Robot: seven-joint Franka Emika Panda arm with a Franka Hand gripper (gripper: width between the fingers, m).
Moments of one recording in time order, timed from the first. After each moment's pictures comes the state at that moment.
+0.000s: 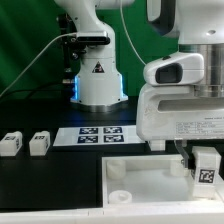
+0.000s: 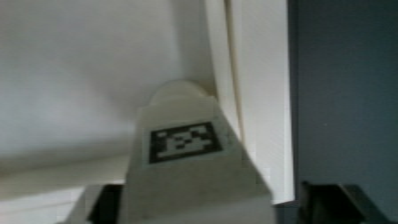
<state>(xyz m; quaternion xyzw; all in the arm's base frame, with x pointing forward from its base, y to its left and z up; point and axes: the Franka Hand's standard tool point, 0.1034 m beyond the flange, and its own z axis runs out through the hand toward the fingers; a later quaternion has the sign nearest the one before) 0.635 0.130 0.071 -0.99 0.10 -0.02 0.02</state>
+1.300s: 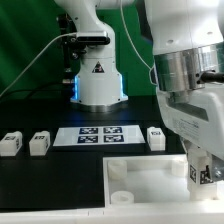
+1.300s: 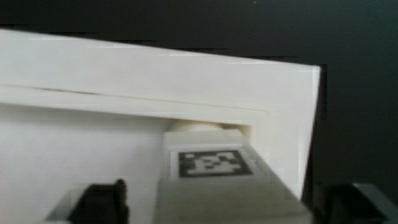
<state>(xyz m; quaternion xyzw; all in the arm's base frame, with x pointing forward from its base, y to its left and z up) 0.629 0.121 0.065 -0.75 0.65 0.00 0.10</state>
